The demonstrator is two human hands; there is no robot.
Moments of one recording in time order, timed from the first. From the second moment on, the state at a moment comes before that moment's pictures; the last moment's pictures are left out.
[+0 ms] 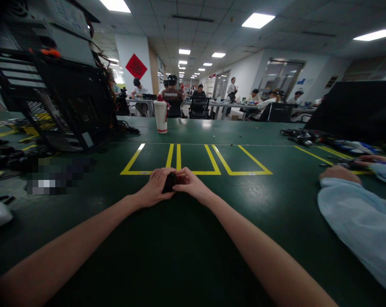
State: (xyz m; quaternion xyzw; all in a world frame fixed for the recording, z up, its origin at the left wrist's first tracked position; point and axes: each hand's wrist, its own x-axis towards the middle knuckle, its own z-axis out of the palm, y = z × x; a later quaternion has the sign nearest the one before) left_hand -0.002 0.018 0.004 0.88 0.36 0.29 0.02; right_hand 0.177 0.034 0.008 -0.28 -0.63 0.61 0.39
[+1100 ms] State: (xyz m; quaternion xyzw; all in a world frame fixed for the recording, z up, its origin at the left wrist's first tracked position) left_hand -0.002 0.018 0.005 0.89 0.36 0.29 0.01; right_hand 0.176 0.032 0.008 -0.28 -0.63 0.61 0.40
